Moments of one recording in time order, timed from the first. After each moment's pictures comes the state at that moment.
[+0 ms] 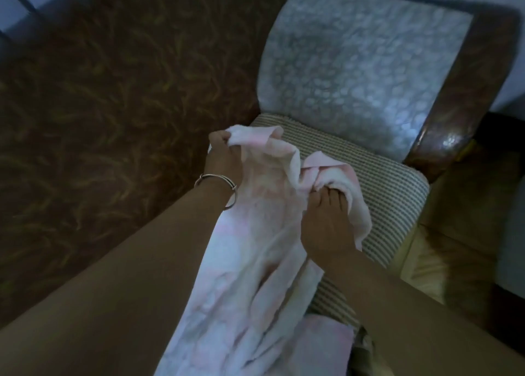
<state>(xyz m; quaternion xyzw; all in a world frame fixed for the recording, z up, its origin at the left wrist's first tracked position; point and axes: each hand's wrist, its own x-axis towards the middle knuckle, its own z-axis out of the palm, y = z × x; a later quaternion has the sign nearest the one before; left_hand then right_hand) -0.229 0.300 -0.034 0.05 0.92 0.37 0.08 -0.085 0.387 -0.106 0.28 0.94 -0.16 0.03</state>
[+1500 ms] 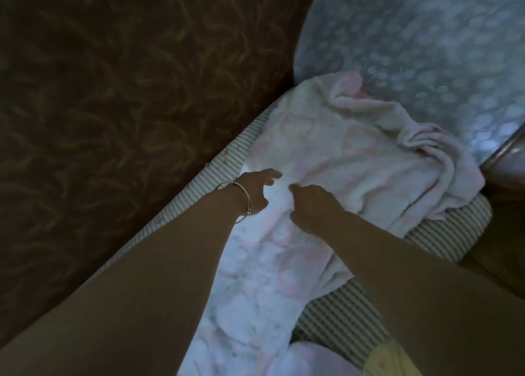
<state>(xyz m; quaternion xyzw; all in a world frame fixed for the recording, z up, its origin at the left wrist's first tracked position) -0.246 0.283 -0.117 0.19 0.90 0.13 0.37 -0.178 0.401 -0.130 0.08 0.94 -0.20 0.28</state>
